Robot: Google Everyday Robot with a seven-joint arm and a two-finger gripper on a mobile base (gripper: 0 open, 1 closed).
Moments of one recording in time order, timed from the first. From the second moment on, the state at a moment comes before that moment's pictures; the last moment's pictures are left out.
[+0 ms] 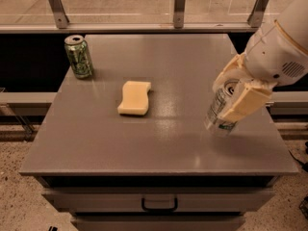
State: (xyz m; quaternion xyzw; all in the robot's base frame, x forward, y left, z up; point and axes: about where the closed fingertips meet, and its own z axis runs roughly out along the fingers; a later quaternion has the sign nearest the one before) arm 0.432 -0.145 0.947 -0.68 0.70 0.09 0.20
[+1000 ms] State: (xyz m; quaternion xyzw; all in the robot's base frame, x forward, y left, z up) arm 0.491 -0.044 0.974 -0.74 0.63 0.11 0.22
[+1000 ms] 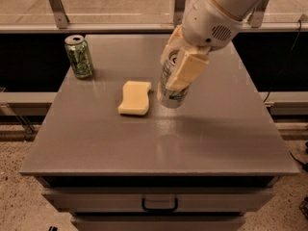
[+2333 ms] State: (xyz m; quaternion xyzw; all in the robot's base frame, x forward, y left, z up) arm 0.521 -0.017 0.931 -0.75 0.62 0.12 0.18
